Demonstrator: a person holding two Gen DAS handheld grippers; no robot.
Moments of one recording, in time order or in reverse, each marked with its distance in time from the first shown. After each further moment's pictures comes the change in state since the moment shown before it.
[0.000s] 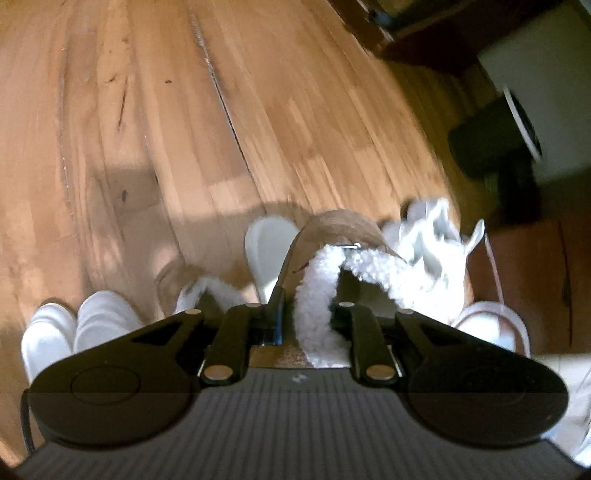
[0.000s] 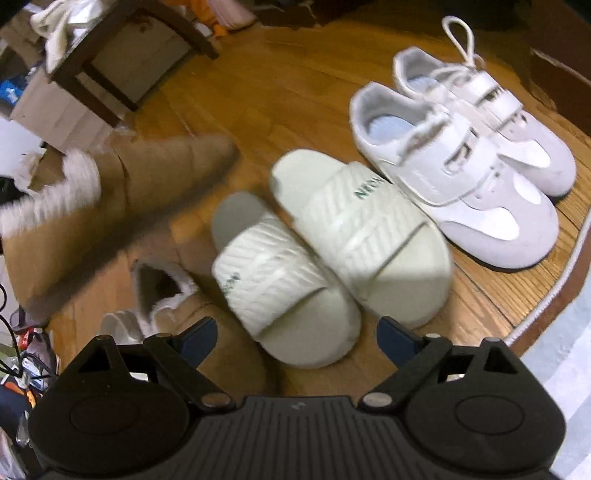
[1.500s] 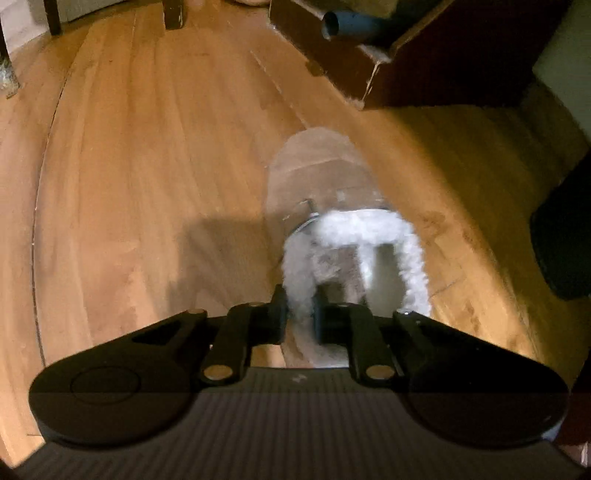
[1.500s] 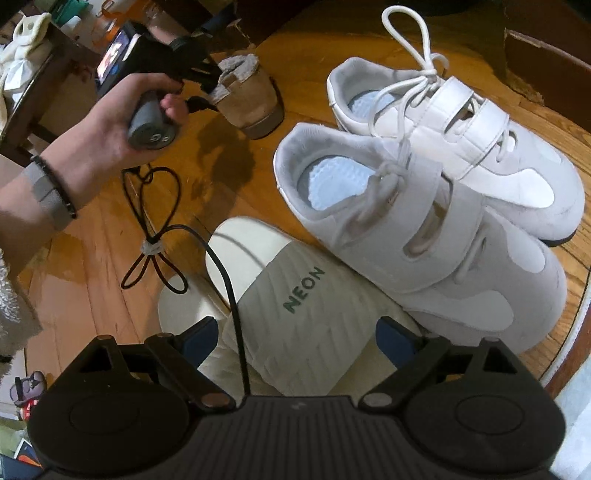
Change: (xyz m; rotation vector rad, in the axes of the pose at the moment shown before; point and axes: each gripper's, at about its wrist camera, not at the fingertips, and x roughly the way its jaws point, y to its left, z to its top) left arm 0.185 -0.150 0.251 -0.025 -0.218 0.217; right arm 0.045 -0.064 0.070 0.202 -0.002 -0.018
